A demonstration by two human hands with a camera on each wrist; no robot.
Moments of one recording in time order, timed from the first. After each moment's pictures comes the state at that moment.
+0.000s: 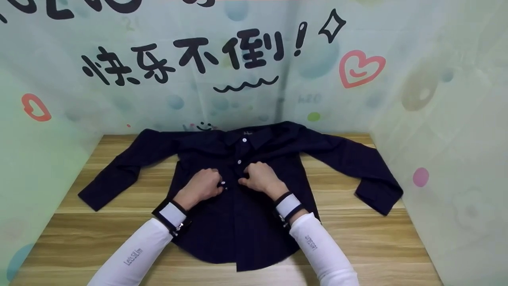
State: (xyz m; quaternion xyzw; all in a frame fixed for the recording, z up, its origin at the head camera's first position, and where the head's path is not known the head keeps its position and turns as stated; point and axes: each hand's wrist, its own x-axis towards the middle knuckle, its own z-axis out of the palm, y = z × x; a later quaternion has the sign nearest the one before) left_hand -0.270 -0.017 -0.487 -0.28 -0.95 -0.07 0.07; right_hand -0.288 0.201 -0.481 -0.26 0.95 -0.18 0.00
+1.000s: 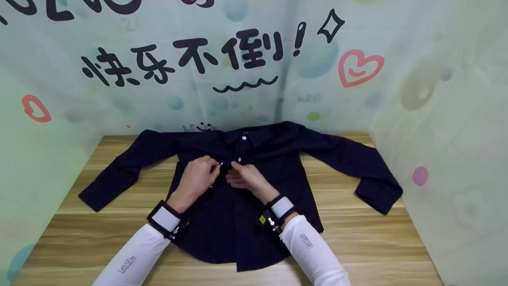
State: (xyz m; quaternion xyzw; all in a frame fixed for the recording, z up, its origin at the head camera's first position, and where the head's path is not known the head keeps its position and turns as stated) left_hand -0.260 -0.017 -0.466 -0.24 -0.91 -0.15 0.31; right_hand -0.281 0.169 -0.486 0.03 0.65 -0.73 0.23
